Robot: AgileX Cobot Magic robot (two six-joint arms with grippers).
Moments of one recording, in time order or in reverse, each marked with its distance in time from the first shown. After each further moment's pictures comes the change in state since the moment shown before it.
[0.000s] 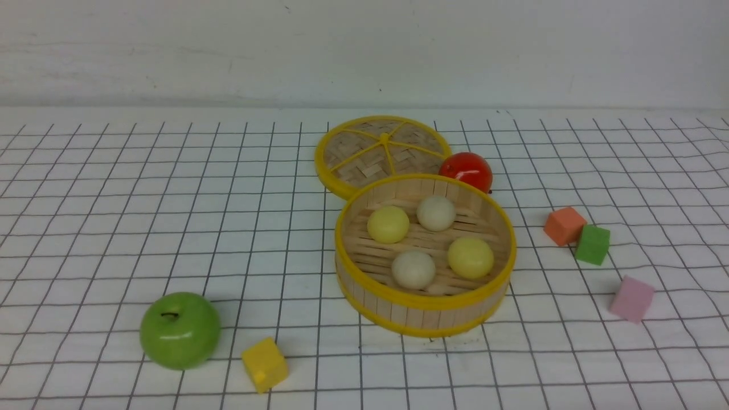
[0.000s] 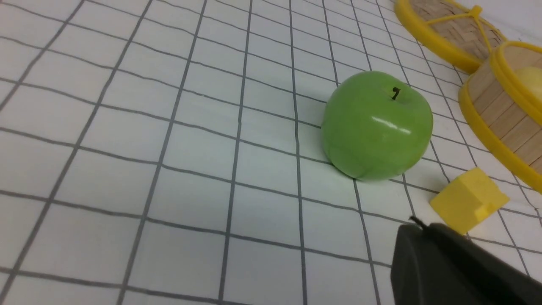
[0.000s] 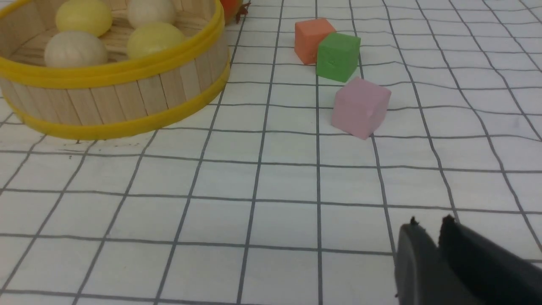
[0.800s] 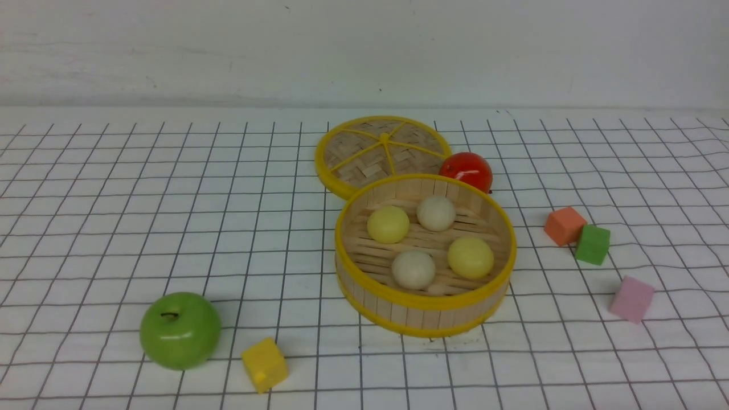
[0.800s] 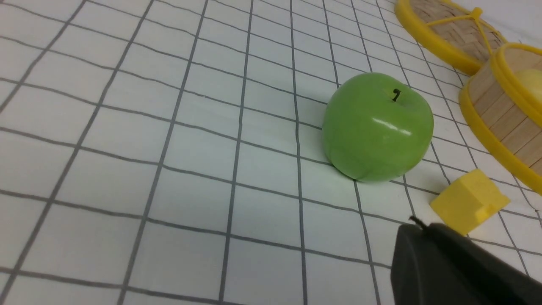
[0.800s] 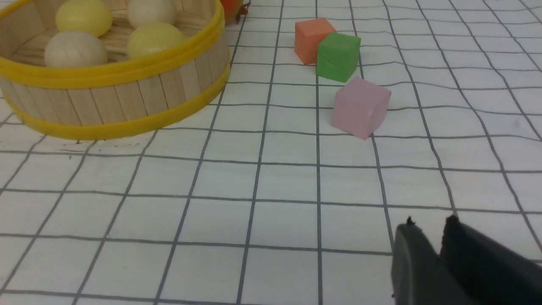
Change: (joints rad) right arm 0.000 0.000 0.000 0.000 0.000 0.000; left arm 0.002 0.000 0.000 0.000 -0.001 -0.001
